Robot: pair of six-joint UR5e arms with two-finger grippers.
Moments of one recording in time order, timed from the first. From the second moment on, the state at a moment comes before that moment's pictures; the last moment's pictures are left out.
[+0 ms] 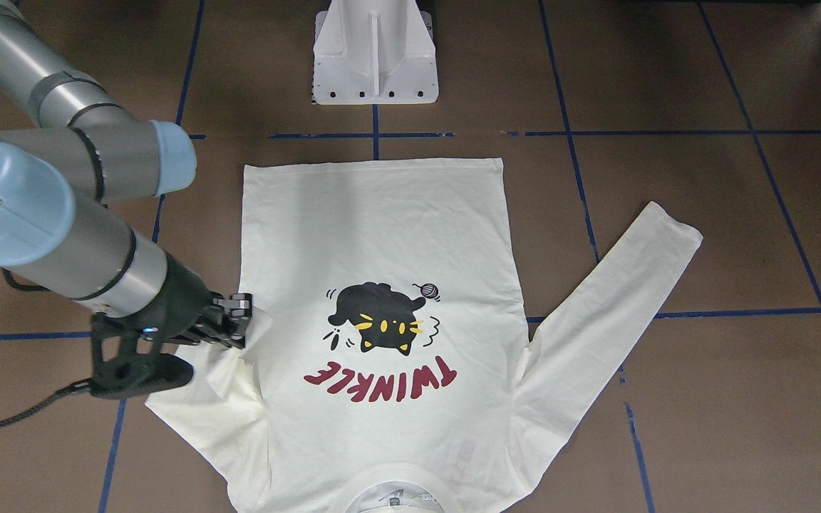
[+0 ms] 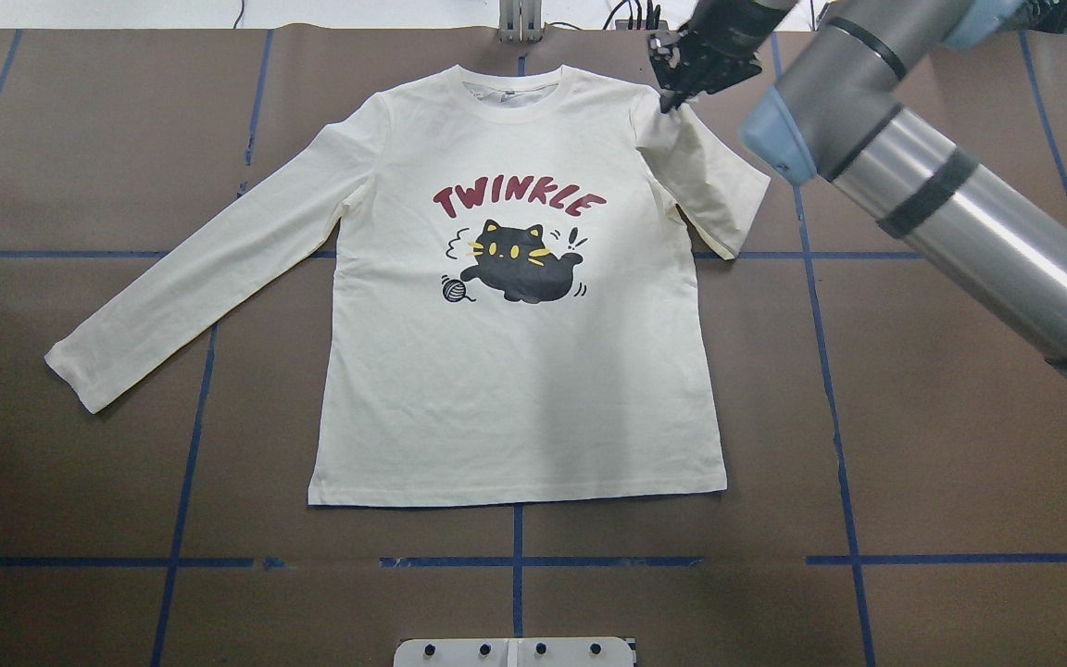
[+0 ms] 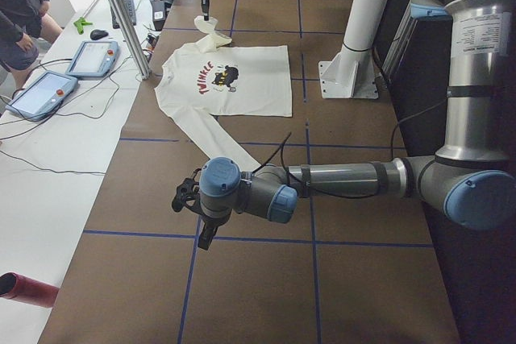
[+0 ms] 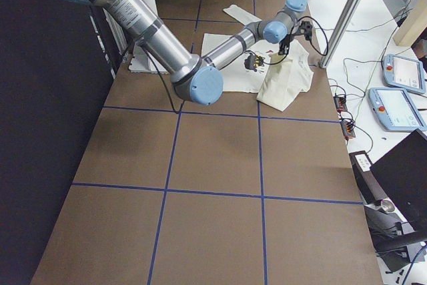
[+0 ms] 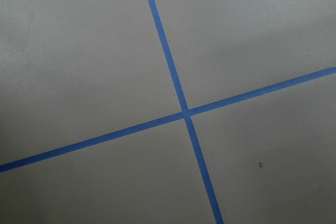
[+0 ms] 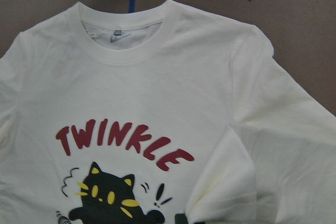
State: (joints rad) left arm -1.57 -1.52 -1.54 -1.92 -2.37 0.09; right arm 0.99 -0.62 1.22 -1.37 2.34 0.85
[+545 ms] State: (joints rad) left arm -1.57 -1.53 -1.47 -2.00 -2.37 0.09; right arm 0.81 -0.31 0.87 -1.11 2.12 0.86
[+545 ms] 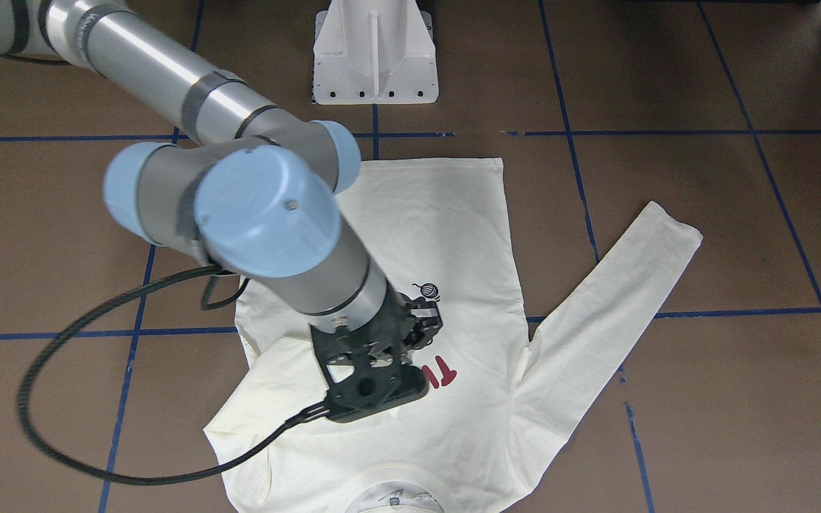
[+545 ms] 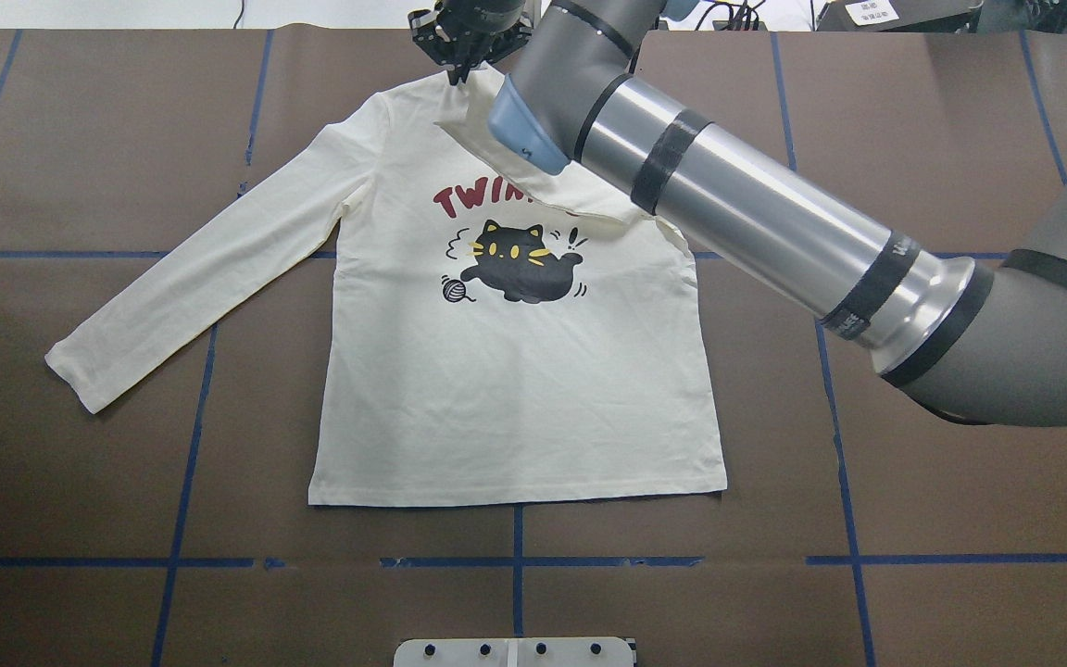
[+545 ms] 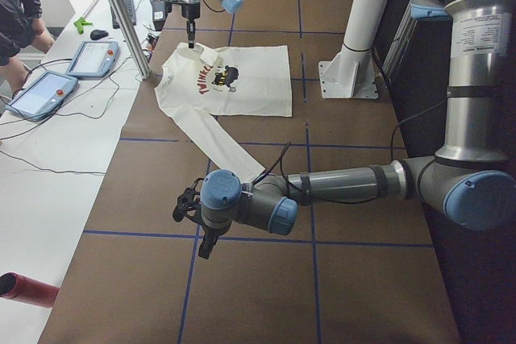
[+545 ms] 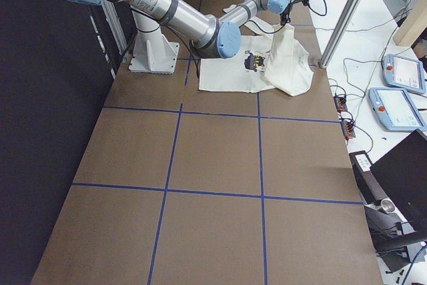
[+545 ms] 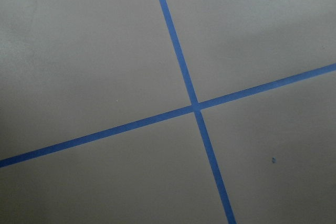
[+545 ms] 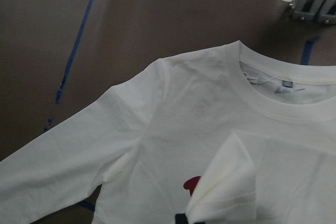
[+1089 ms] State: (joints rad) left arm -1.57 -1.53 -1.45 -2.01 -2.37 0.09; right arm 0.64 -0.27 0.84 -0.89 1.88 0.90
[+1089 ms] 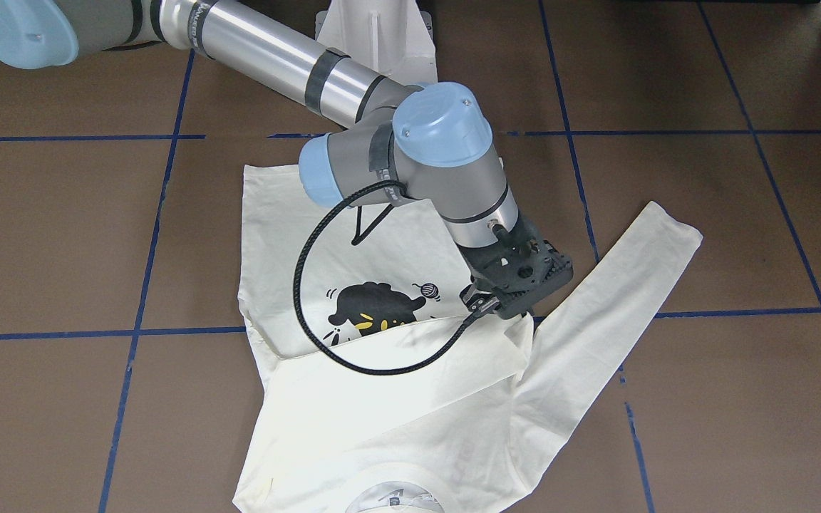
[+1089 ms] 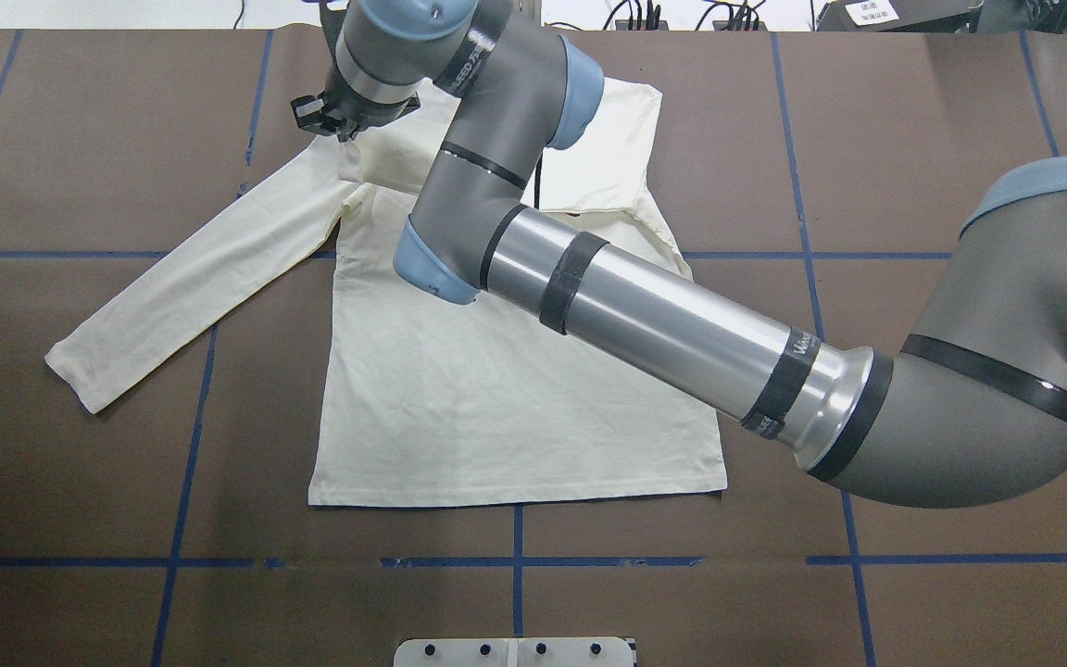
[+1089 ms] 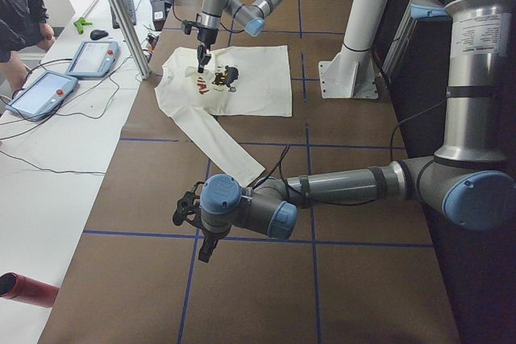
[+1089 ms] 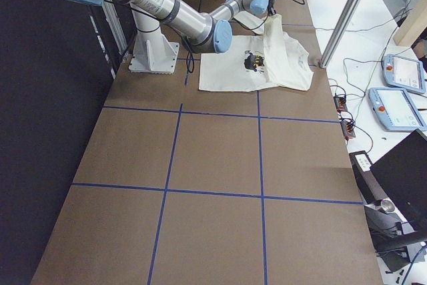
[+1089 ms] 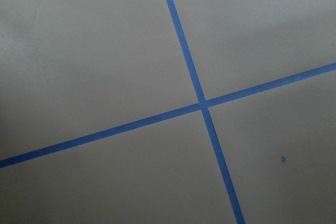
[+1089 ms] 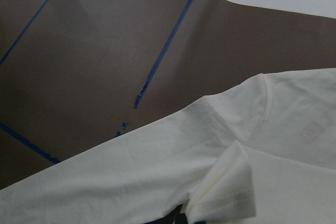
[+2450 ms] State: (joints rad) left arm -1.13 -1.42 -1.70 -2.37 -2.16 -1.04; right arm 0.87 -0.73 1.35 -1.45 2.10 0.86
